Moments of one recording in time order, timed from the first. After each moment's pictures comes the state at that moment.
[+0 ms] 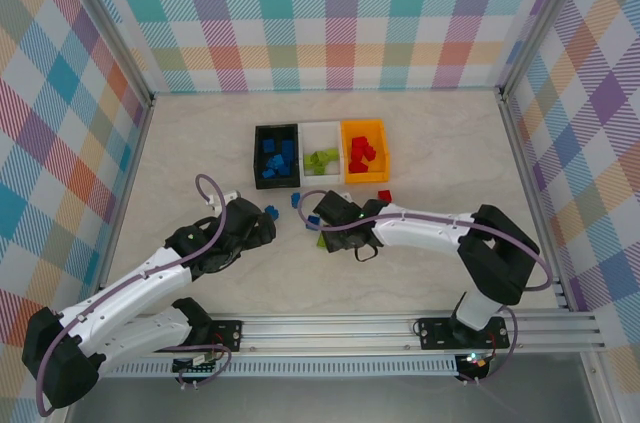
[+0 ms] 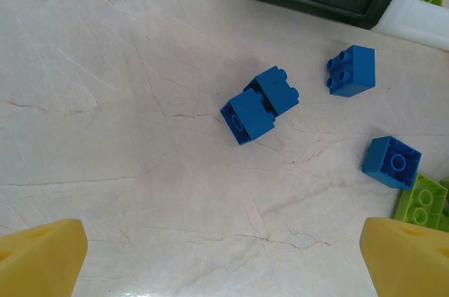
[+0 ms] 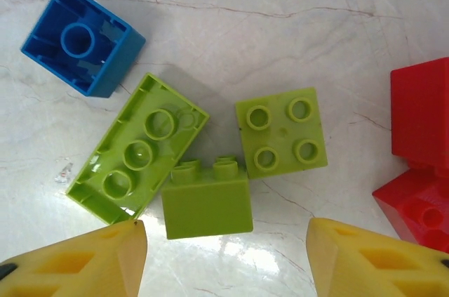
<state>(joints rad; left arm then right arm) -0.72 0.92 0.67 -0.74 -0.38 -0.88 0.99 1.64 1.01 -0.57 0.23 0.59</state>
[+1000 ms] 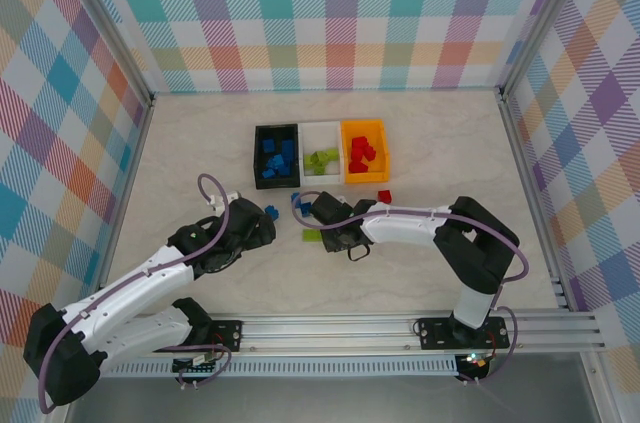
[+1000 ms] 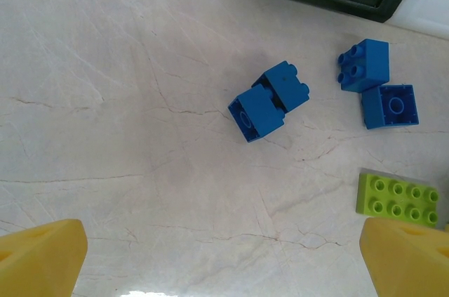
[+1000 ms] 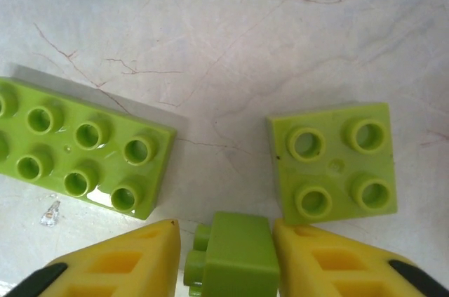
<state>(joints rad) -0.72 0.94 0.67 -0.75 -0.38 -0.88 0.97 1.76 1.03 -0.51 0.18 0.62</state>
